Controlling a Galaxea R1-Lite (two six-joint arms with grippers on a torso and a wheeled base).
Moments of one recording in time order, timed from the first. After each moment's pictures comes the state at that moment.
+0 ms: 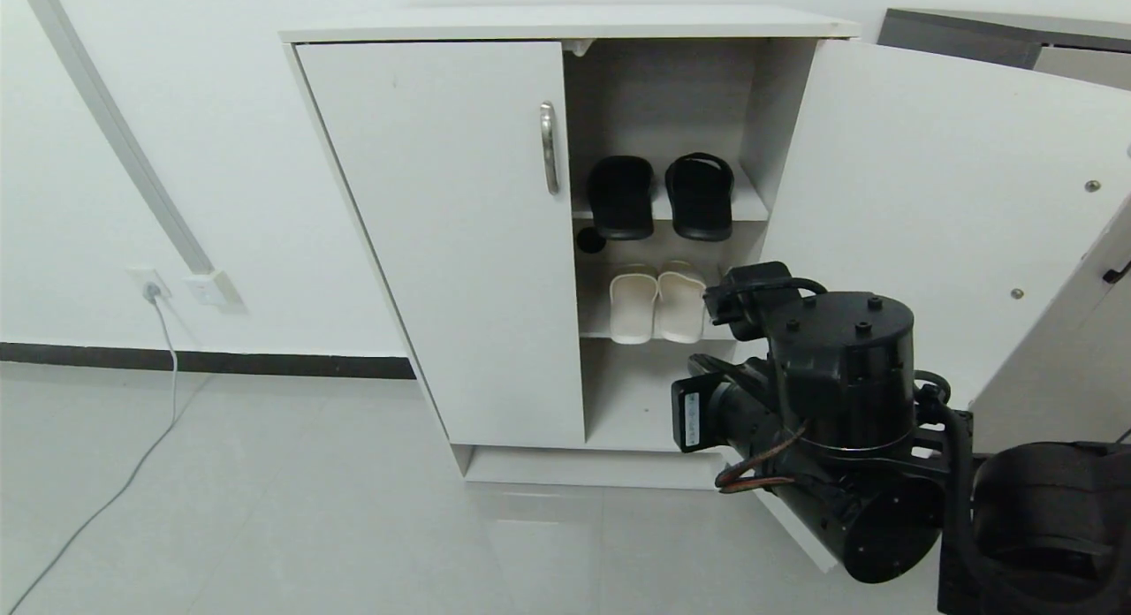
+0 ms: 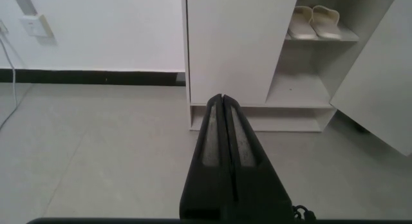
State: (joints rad) left arm 0.00 0.00 0.00 0.00 0.00 -0.01; right arm 0.94 1.75 -0.91 -0.60 -0.66 0.16
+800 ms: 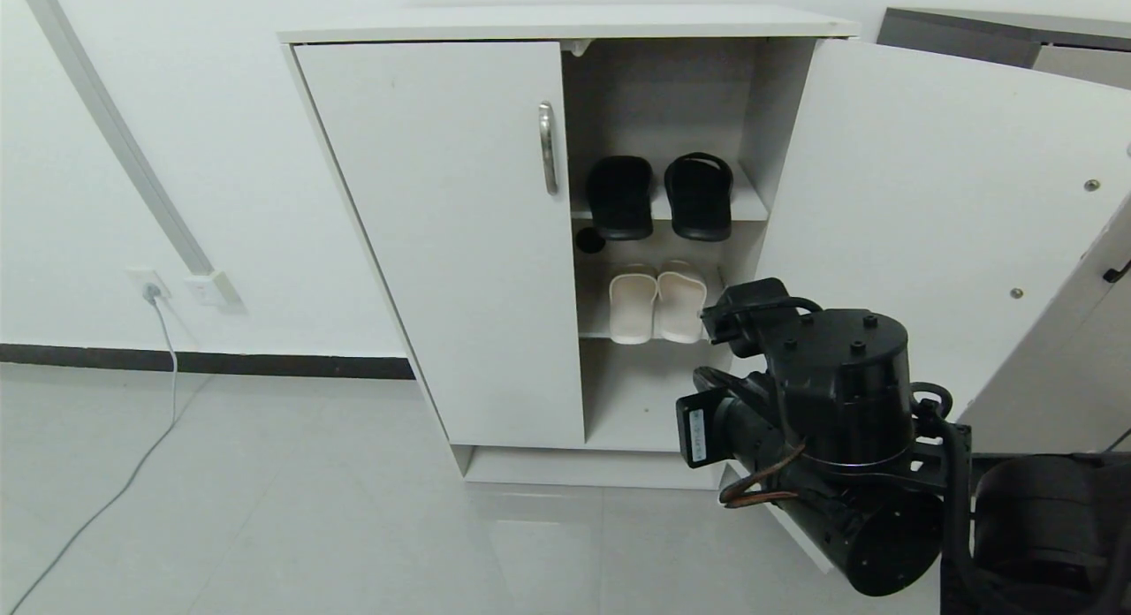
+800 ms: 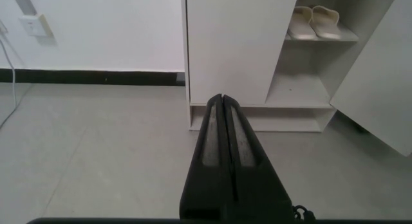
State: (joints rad) left arm 0.00 0.00 0.00 0.00 0.00 -0.02; right arm 0.94 1.75 -0.88 -0.60 -0.66 0.13
